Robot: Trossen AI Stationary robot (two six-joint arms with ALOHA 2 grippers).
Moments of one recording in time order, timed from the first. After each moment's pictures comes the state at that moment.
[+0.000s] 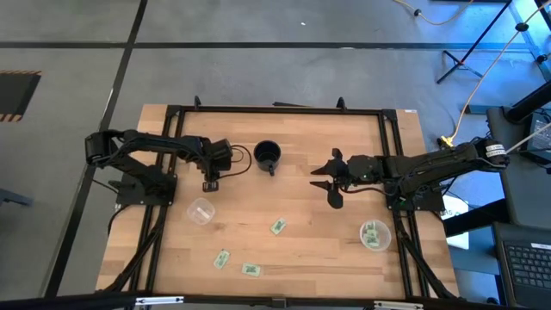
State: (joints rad) left arm 0.36 1.41 0.59 -0.62 0.04 0.22; right arm 0.09 1.09 0.58 0.05 0.16 0.15
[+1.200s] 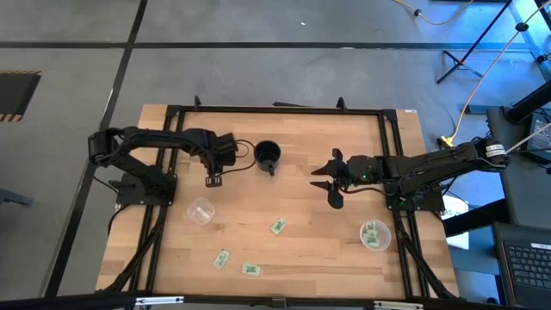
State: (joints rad) left arm 0.36 1.42 0.78 -0.80 0.02 0.22; right arm 0.09 1.09 0.58 0.03 0.16 0.15
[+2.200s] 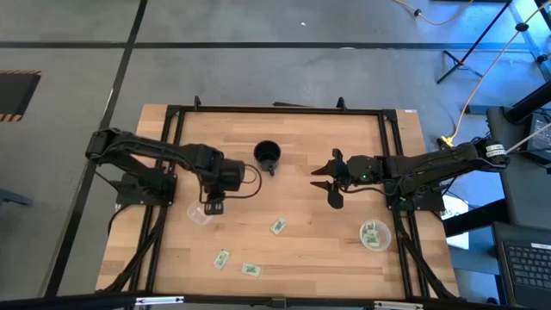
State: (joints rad) left arm -0.03 1.42 1.06 -1.08 0.27 -0.19; right arm 0.09 1.09 0.58 0.03 0.16 0.15
